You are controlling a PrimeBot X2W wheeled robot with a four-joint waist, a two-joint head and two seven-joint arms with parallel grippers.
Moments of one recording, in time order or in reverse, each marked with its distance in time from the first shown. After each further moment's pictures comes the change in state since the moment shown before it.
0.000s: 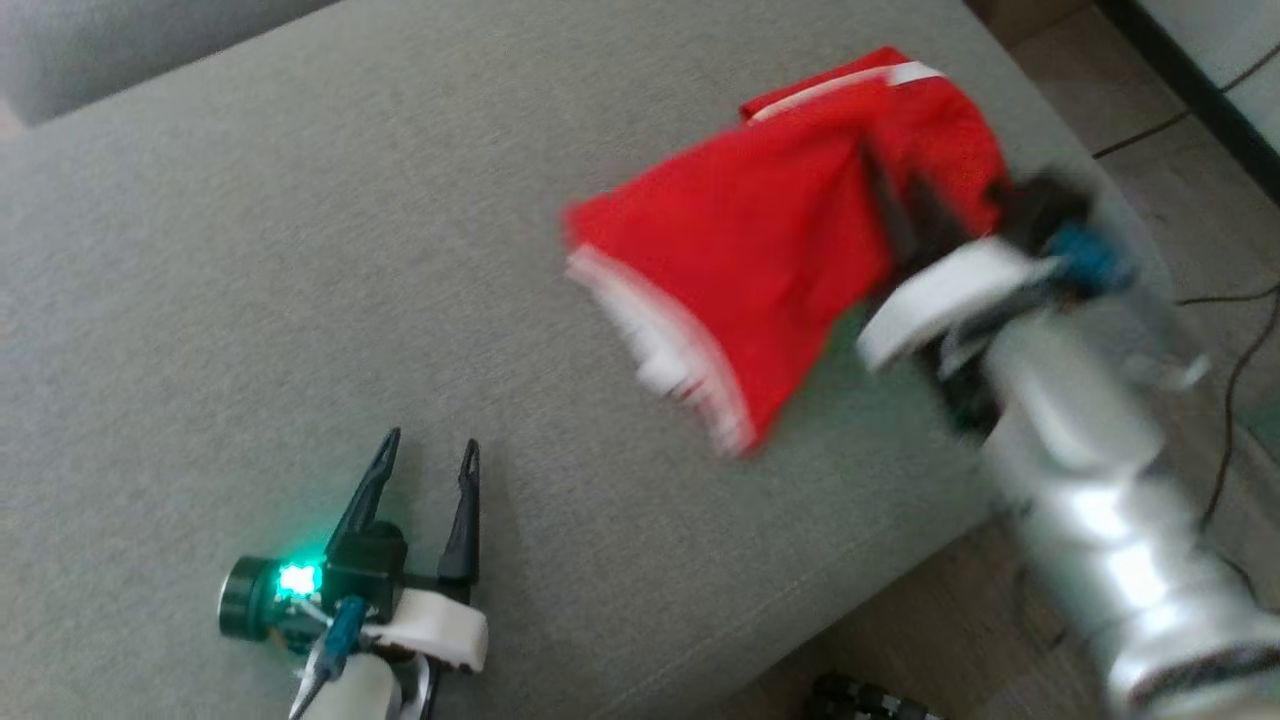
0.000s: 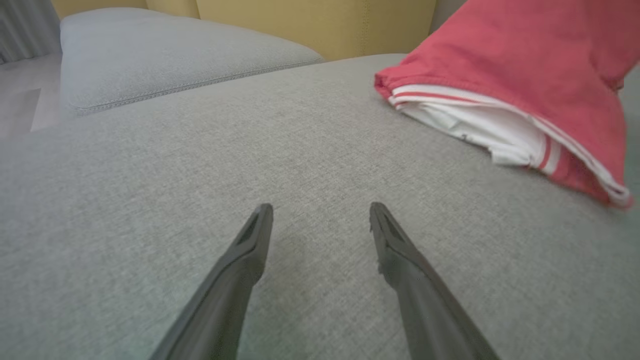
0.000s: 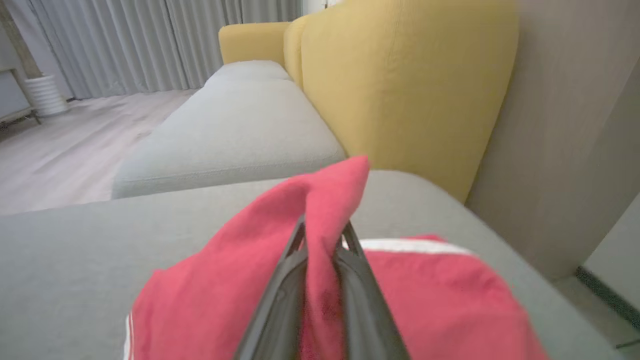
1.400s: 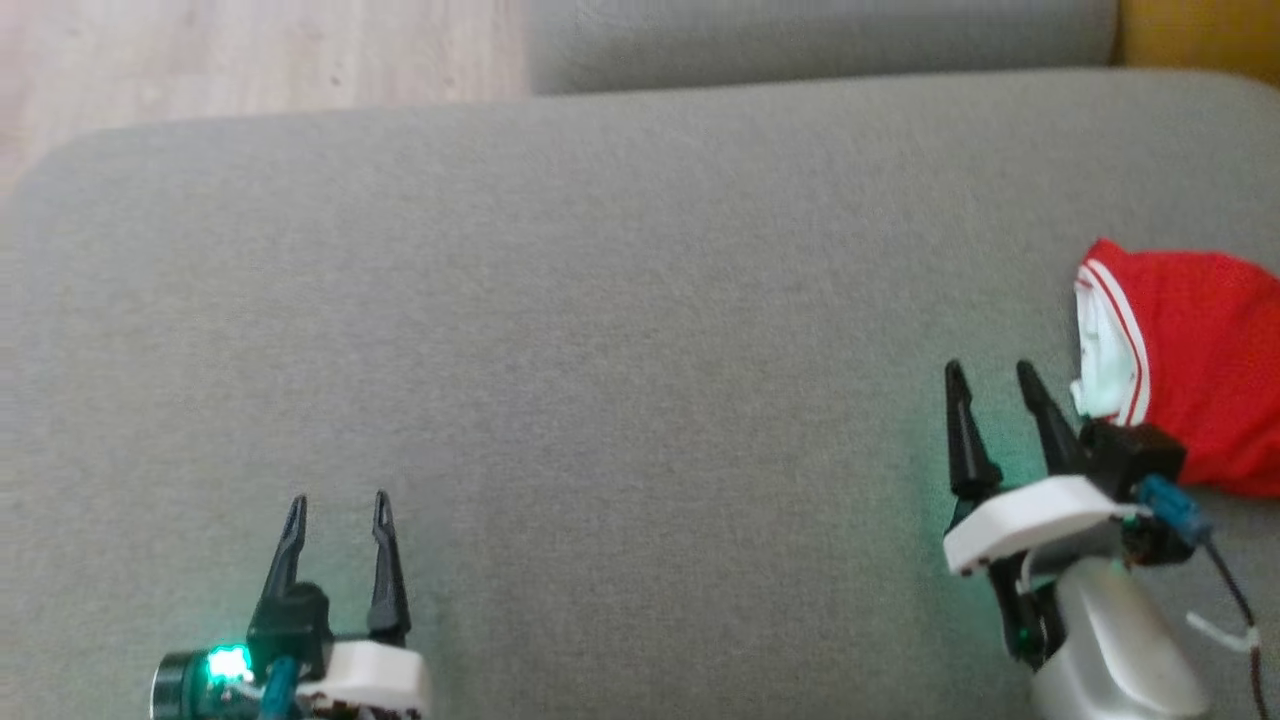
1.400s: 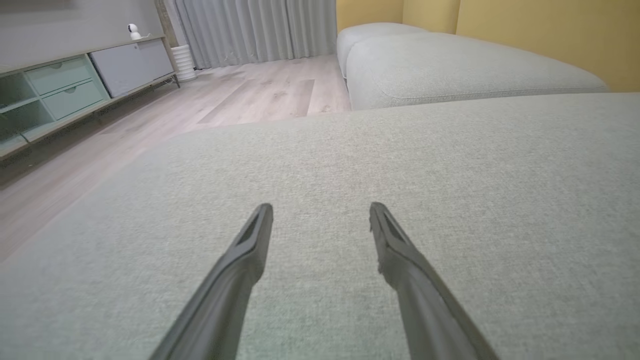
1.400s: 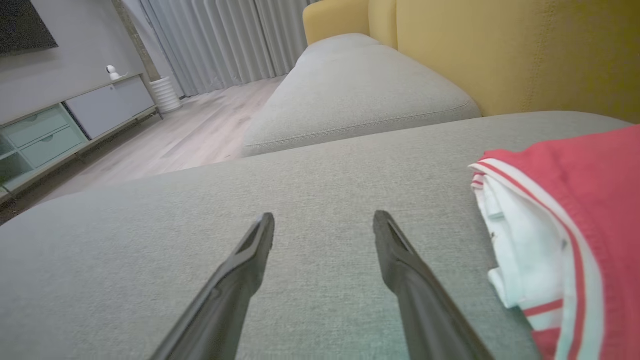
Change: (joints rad) left arm 0.106 -0.009 0.128 -0.039 -0.035 0.071 0.000; right arm 0.392 0.003 -0.298 -0.164 -0.077 0.000 -0.003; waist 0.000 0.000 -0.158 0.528
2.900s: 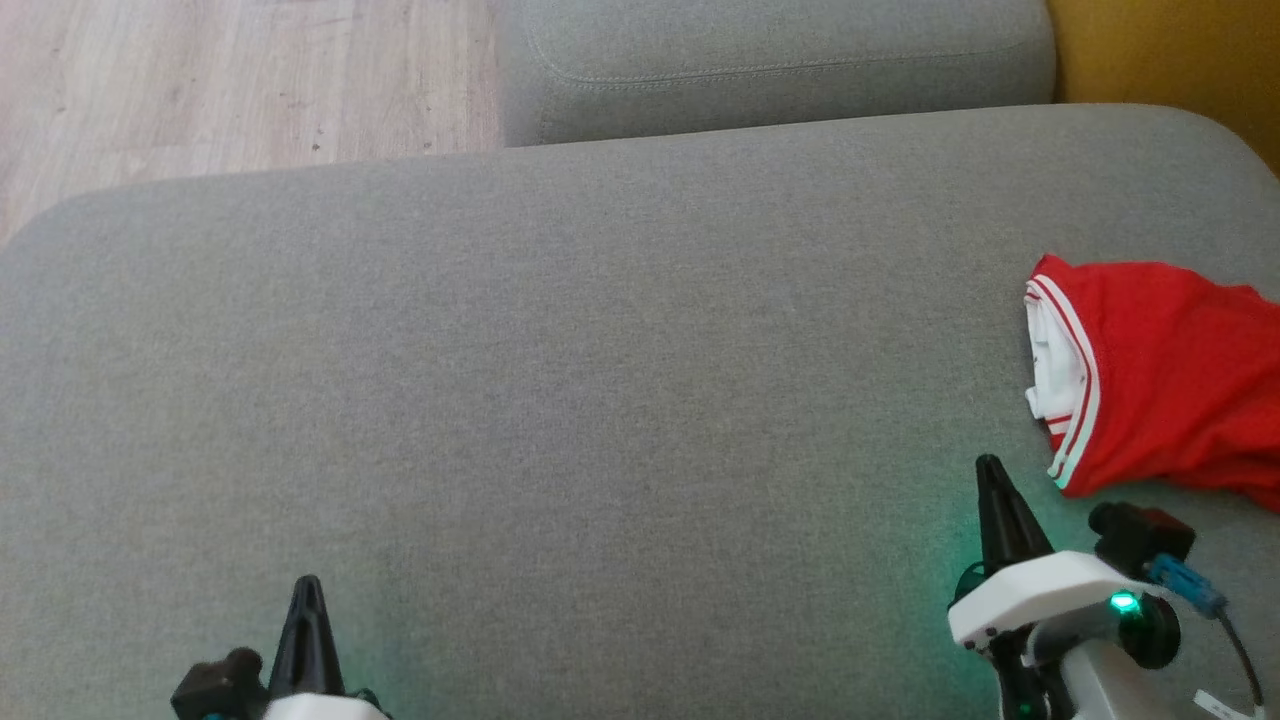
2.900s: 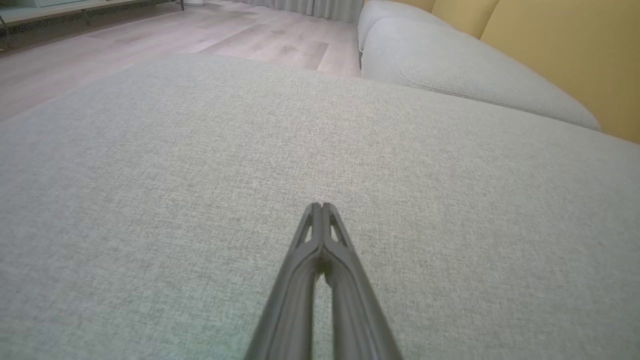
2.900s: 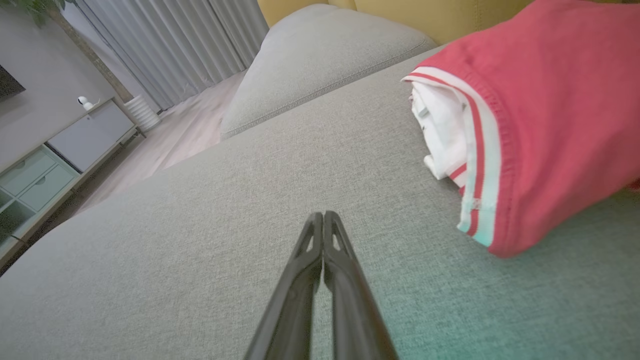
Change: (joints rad) left arm 0.088 -0.008 0.068 0.031 -0.238 -0.088 0.054; right arm 0.130 0.008 0.018 -0.004 0.191 0.000 0.052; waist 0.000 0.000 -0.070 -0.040
